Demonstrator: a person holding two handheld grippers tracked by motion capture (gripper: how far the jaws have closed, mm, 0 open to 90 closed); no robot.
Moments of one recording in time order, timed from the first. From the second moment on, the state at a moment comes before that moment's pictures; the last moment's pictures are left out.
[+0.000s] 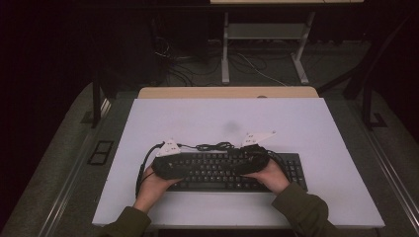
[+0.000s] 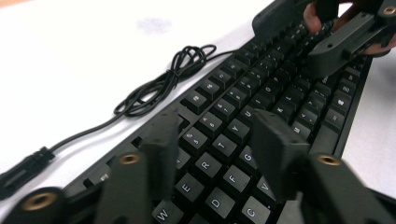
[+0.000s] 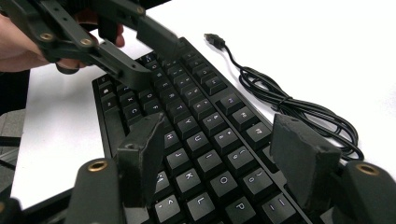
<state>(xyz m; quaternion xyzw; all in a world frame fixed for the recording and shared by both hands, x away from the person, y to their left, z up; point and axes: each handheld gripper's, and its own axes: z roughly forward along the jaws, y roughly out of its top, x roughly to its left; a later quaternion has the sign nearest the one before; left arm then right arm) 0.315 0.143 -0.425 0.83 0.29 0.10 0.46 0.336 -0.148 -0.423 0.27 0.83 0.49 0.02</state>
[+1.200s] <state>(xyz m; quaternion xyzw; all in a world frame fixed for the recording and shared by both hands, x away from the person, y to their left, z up) 0.324 0.135 -0.434 0.86 0.30 0.07 0.41 0.335 -0.147 -0.421 0.27 0.83 0.49 0.02</state>
